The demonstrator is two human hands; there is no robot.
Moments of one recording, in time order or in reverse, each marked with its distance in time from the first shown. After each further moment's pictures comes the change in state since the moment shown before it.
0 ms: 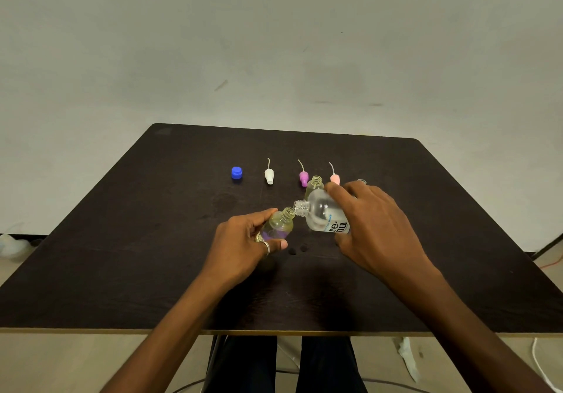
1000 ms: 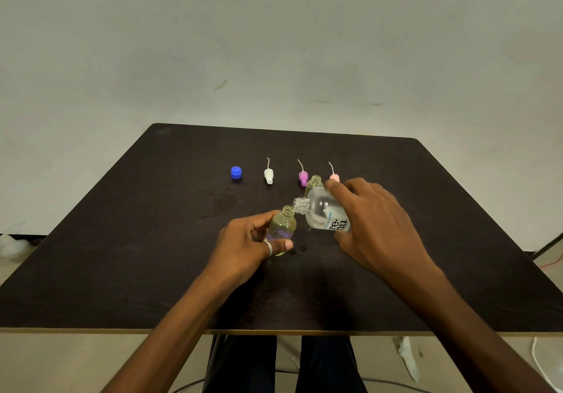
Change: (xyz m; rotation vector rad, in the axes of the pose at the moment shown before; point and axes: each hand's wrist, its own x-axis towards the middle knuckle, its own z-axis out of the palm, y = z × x) left_hand -0.005 0.005 0.005 -0.256 -0.079 -0.094; right_hand 0.001 0.001 -0.003 0.022 -0.011 0.016
